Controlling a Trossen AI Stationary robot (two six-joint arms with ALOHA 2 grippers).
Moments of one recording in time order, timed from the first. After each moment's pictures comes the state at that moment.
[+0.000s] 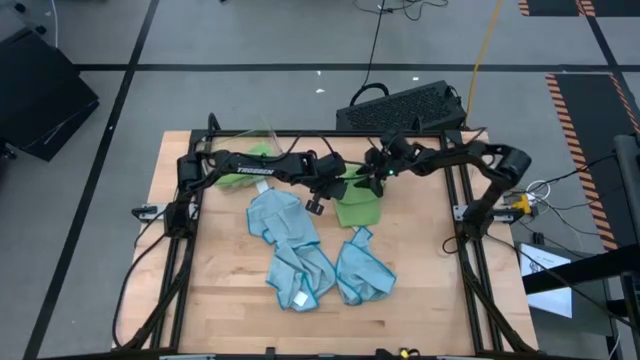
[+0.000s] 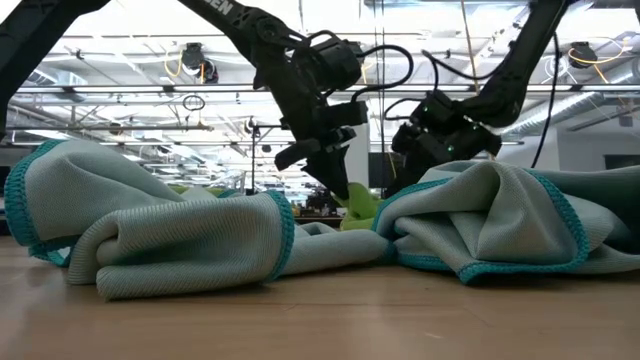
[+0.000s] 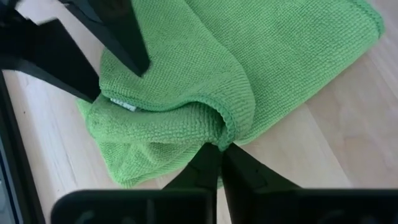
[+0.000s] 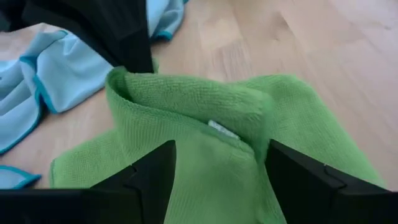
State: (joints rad) left arm 0.24 2.04 1.52 -0.50 0.01 0.76; right arm -0.69 1.70 0.66 0.30 -0.65 -0.14
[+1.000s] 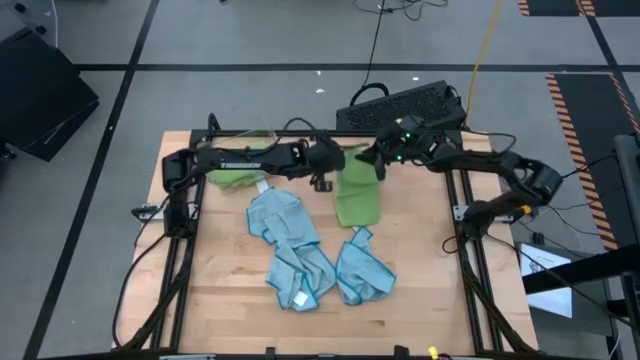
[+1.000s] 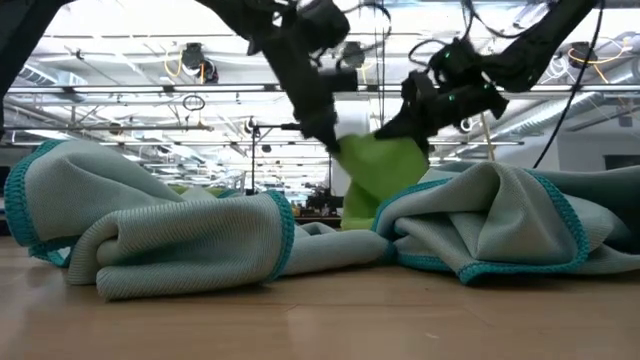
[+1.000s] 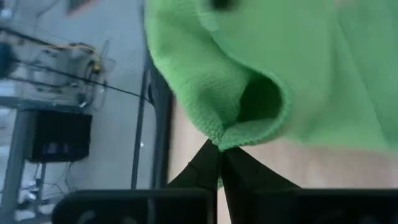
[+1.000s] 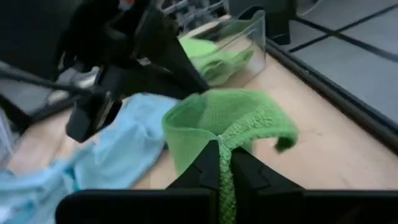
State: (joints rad) left arm 0.26 1.92 1.53 -0.44 -0.40 0.47; right arm -0.71 1.42 0.66 0.37 -0.59 0.15
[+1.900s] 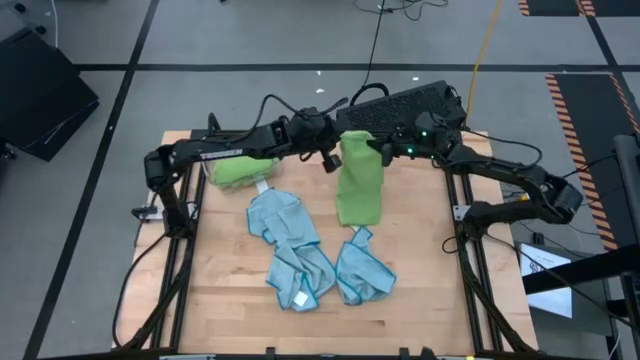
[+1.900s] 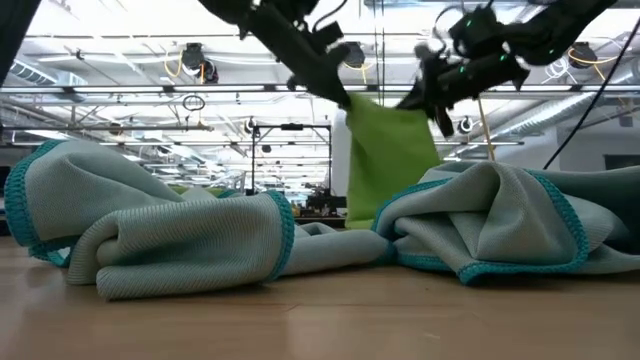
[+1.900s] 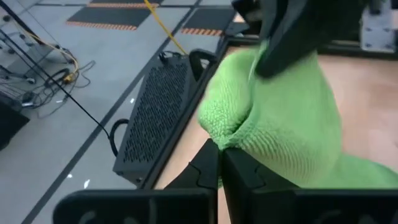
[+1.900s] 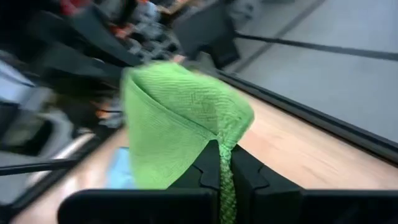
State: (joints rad) left arm 0.35 1.80 1.53 -0.25 -0.16 0.14; right arm -0.72 1.22 0.66 0.23 -0.36 0.43
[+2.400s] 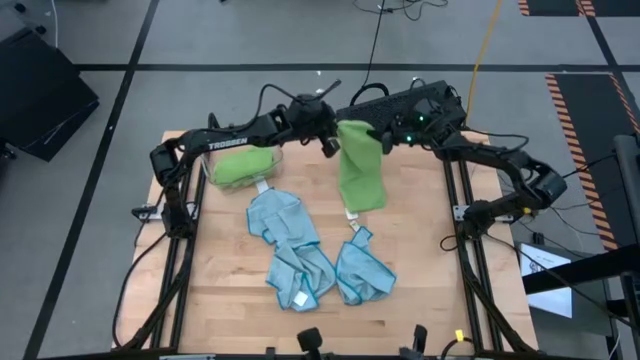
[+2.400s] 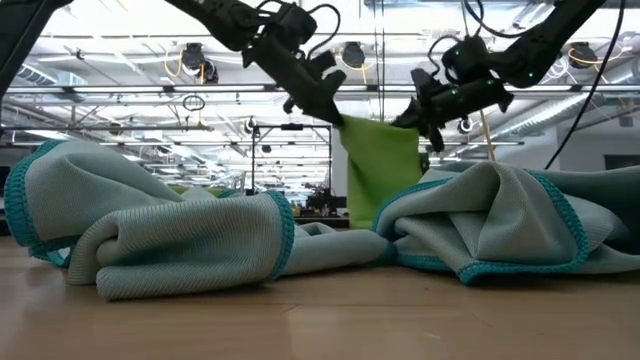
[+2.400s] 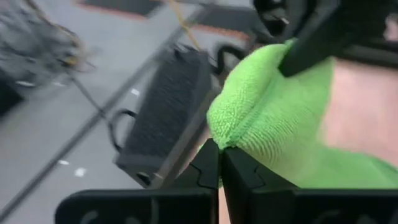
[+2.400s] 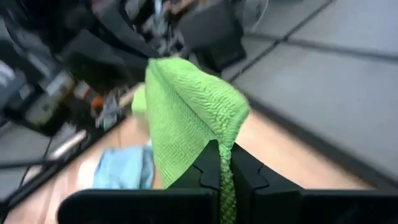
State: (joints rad) left arm 0.48 1.86 1.53 -0.20 -0.06 0.10; right arm -0.88 1.39 0.71 0.34 -0.57 0.35
